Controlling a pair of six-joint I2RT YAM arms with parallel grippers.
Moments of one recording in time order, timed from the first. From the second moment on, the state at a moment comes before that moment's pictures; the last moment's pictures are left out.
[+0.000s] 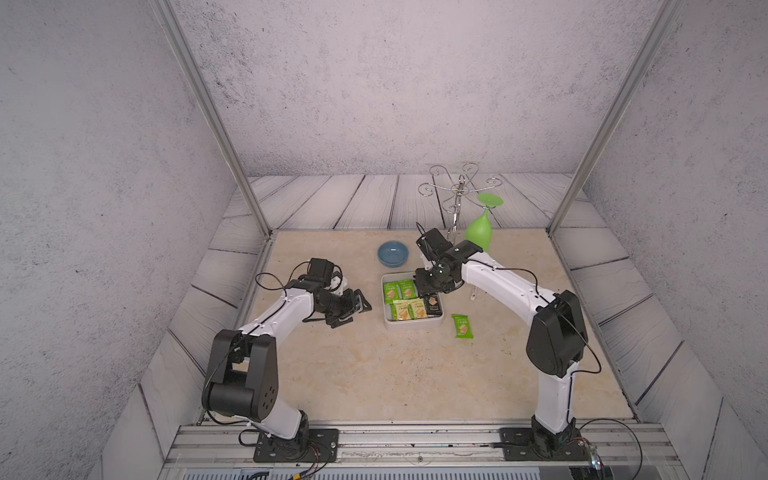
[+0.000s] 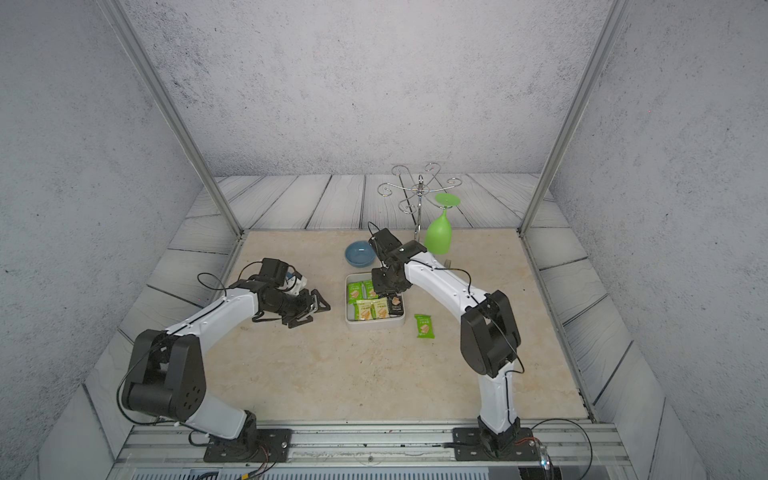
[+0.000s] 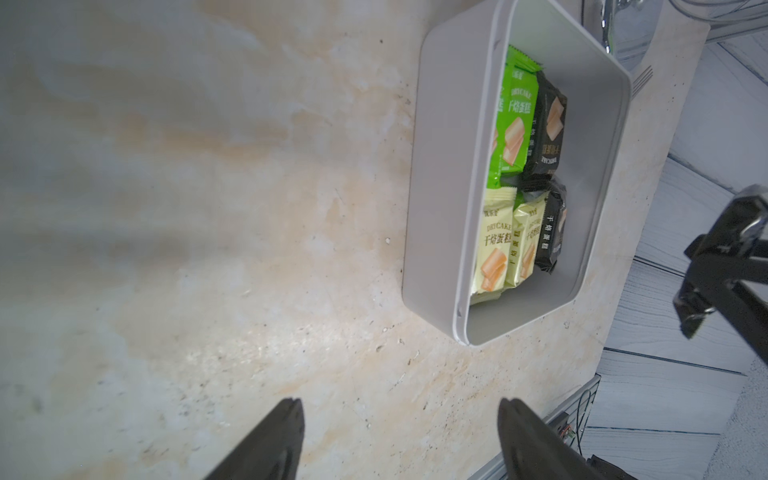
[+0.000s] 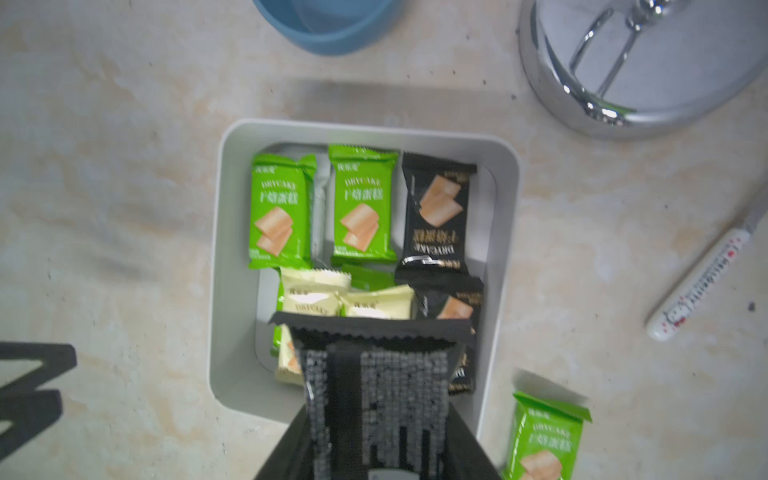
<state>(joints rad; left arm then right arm) -0.21 1.55 1.02 -0.62 0.54 -0.51 0.64 1.90 1.69 -0.95 0.00 0.42</state>
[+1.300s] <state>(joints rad) -0.35 1.63 1.17 -0.69 0.44 -0.57 0.31 1.74 1.02 -0.64 0.00 0.35</state>
